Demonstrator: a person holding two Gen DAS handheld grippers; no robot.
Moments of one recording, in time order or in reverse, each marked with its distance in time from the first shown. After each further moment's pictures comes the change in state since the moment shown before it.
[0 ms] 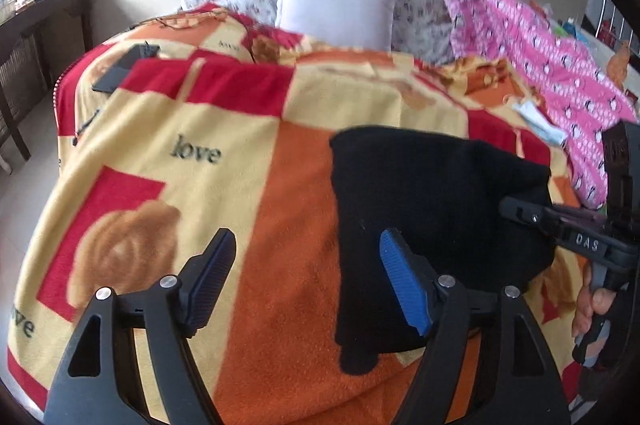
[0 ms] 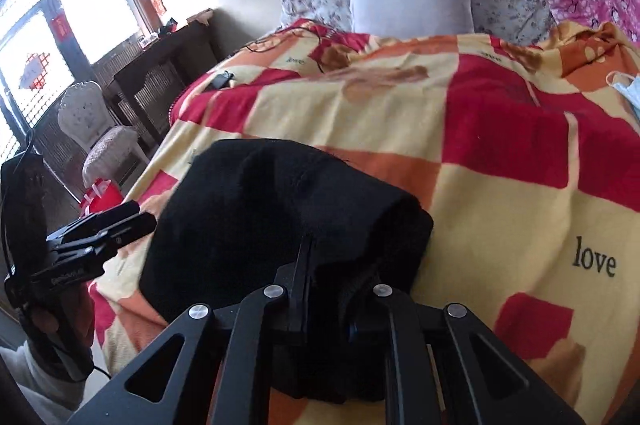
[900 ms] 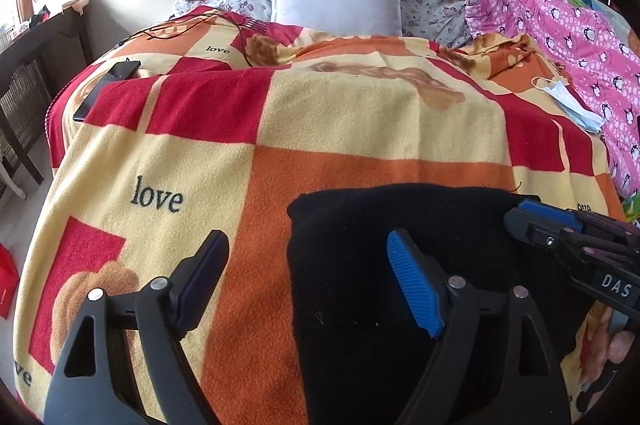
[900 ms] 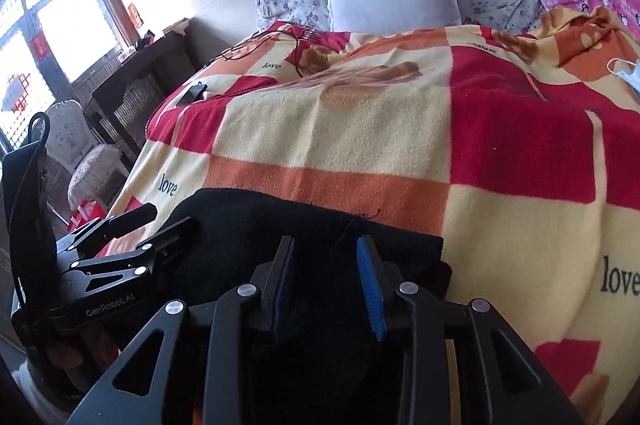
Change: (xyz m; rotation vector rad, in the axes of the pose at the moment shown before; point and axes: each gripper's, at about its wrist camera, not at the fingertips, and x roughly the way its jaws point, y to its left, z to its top) left arm 0.058 -0.029 0.033 0.070 0.021 0.090; right arm 0.036 -0.004 0.022 0.062 -0.016 -0.048
